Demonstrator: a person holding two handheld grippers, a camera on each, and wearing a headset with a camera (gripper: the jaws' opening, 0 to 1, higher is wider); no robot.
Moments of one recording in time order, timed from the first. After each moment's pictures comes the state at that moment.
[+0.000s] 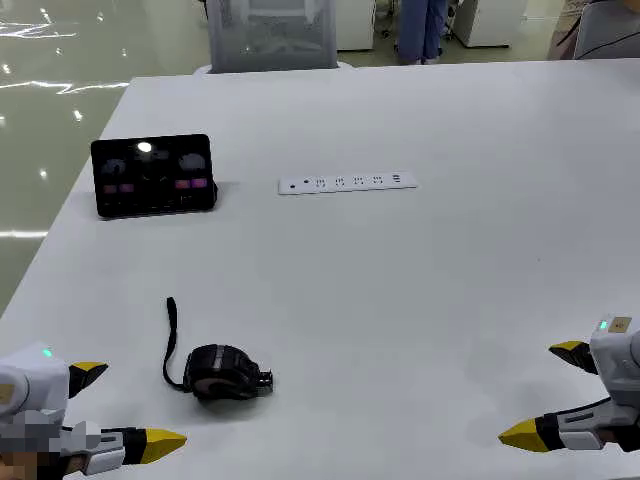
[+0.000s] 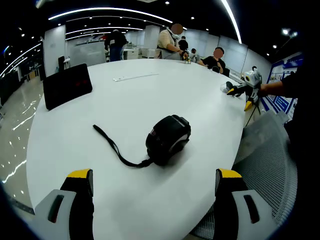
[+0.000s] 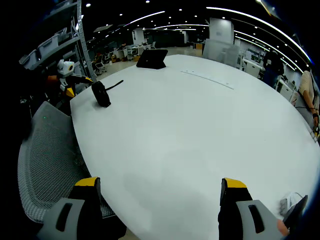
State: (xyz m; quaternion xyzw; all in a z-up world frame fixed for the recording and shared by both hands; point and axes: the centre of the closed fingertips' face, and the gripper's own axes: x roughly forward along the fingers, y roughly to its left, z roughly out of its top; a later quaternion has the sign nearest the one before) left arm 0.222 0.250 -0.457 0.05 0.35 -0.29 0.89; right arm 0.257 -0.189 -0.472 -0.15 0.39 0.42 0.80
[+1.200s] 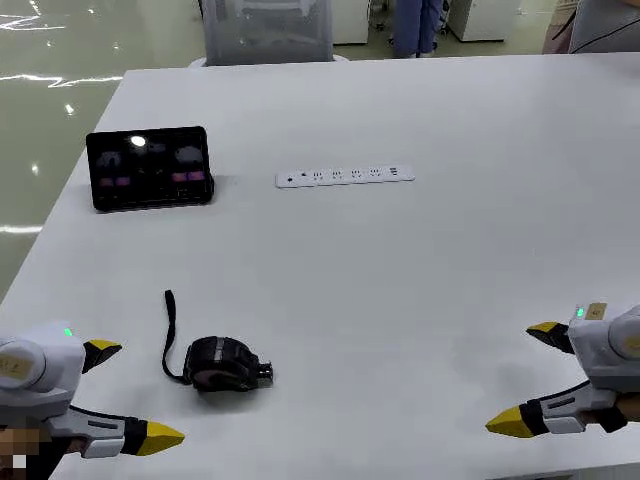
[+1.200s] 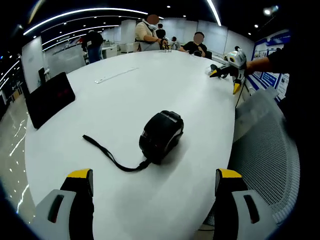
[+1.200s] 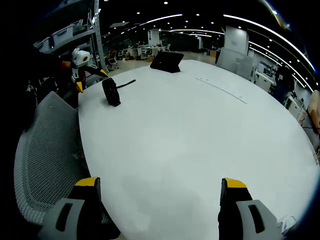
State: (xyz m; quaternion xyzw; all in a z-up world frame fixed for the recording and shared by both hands) left arm 0.230 0.244 -0.460 0.14 0.36 -0.36 0.85; right arm 0.262 -0.157 -0.470 -0.19 0.35 0.47 0.79
